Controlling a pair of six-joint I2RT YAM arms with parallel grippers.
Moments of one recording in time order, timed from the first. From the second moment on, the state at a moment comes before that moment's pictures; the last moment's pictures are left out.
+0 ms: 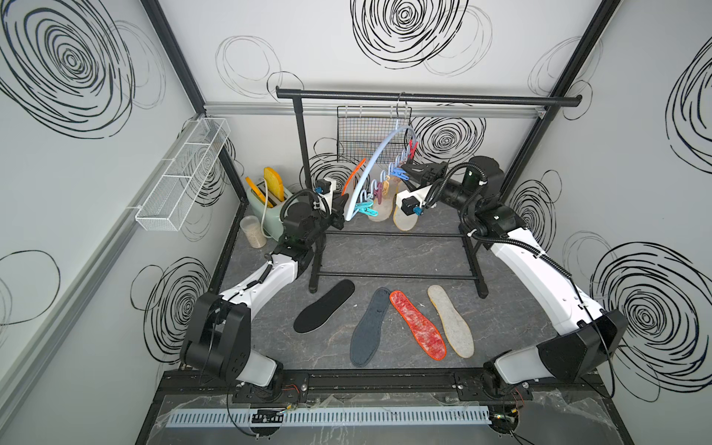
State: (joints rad) left arm -0.29 1.47 0.93 0.54 0.26 -0.11; right arm 0.44 1.46 1.54 -0.11 -0.45 -1.49
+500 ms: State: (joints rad) left arm -0.31 1.23 0.71 0.47 0.18 -0.37; right arm 0.42 1.34 1.35 0.05 -0.48 -1.32
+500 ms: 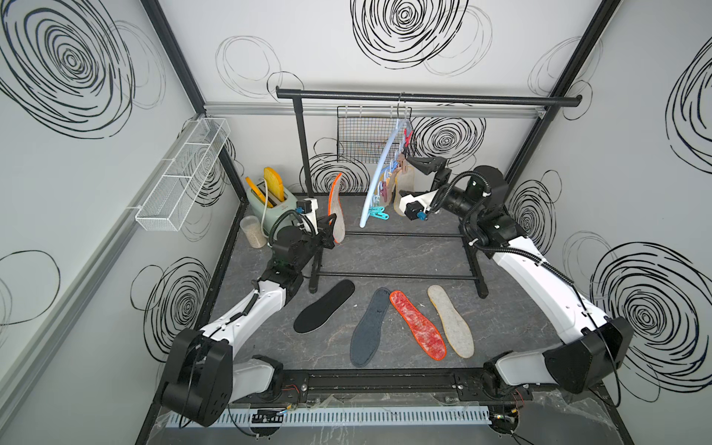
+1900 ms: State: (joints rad) left arm -0.80 1.53 0.40 0.51 0.38 -0.98; right arm 0.41 0.54 0.50 0.41 -0.34 -0.27
